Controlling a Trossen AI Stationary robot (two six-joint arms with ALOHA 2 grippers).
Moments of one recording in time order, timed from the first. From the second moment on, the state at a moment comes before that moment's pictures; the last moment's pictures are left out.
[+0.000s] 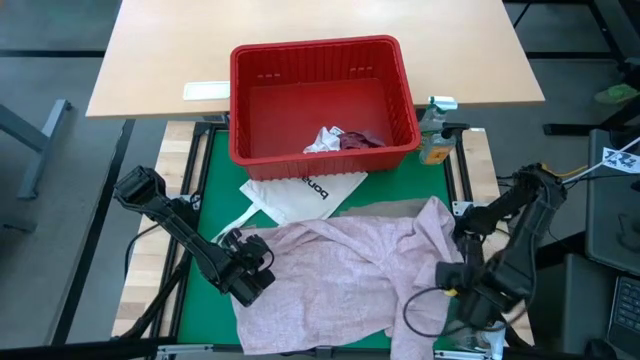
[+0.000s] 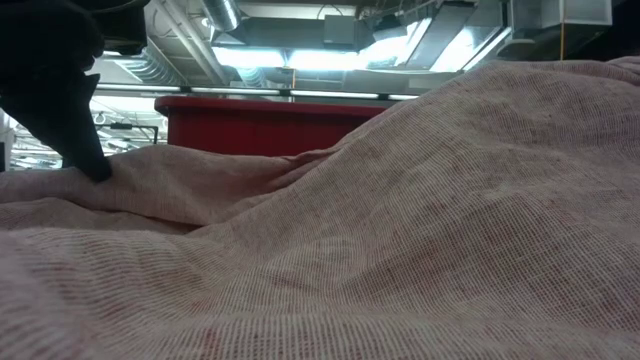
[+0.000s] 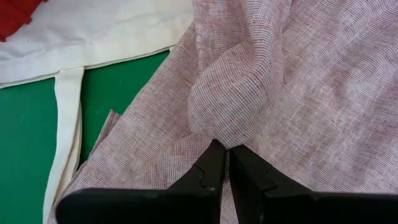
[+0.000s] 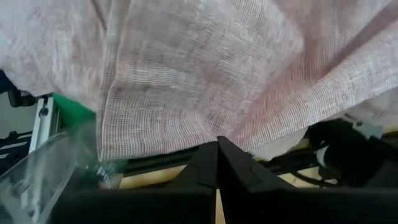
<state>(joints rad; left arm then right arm) -0.69 1.67 1.02 -0.92 -0.59 -1.40 0.99 1.47 1.41 -1.55 0.01 1.15</state>
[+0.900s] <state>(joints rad) -0.69 1.67 1.02 -0.92 -0.59 -1.32 1.07 1.47 1.40 -1.54 -0.18 1.21</state>
